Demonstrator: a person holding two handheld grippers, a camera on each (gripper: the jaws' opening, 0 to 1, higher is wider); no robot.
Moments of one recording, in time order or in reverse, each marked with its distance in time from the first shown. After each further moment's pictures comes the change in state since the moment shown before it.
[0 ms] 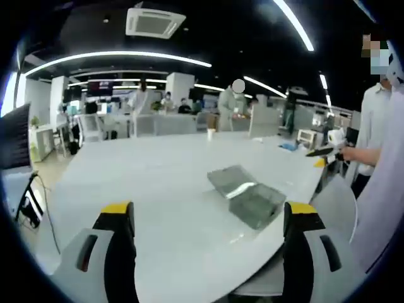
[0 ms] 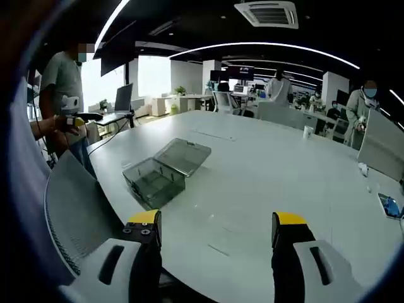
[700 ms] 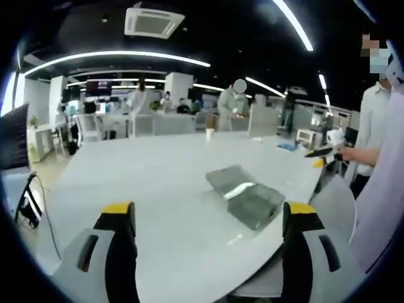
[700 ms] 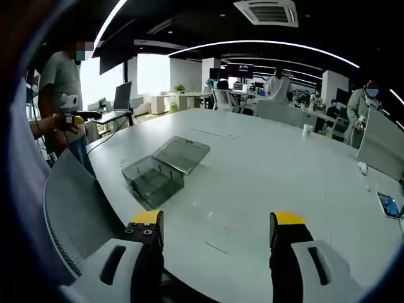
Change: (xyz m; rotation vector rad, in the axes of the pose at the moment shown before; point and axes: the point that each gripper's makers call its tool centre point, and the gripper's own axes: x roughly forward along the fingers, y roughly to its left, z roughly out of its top) left arm 0.003 -0.003 0.000 -0.006 0.007 -0.013; right arm 0.000 -0.003 -0.003 0.000 0.017 -0.004
